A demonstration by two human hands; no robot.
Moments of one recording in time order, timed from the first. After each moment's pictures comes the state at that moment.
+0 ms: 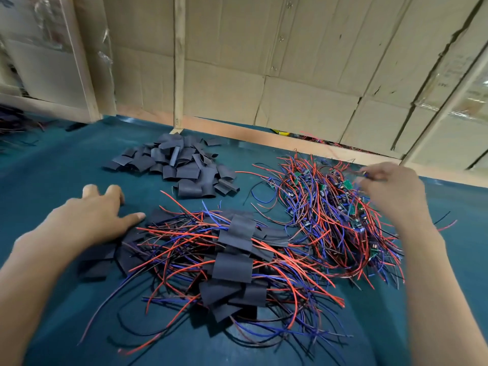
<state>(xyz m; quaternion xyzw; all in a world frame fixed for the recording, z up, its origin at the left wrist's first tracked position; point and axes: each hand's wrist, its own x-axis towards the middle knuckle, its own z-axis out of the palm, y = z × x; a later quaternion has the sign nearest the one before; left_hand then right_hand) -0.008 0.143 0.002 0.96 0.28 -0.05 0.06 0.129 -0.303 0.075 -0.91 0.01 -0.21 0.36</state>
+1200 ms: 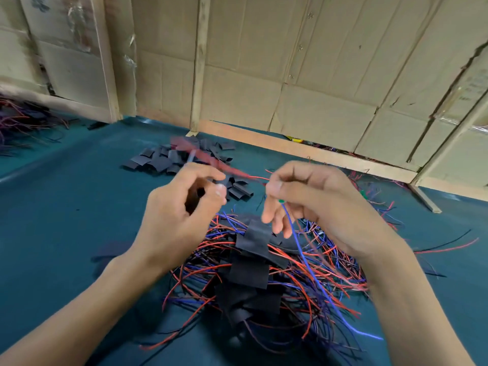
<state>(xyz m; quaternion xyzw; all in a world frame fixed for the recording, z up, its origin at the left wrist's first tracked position) -0.033 0.033 0.036 0.78 -0.06 0.35 0.52 0.034 -0.171 0.109 -0.71 -0.35 0.17 0.59</state>
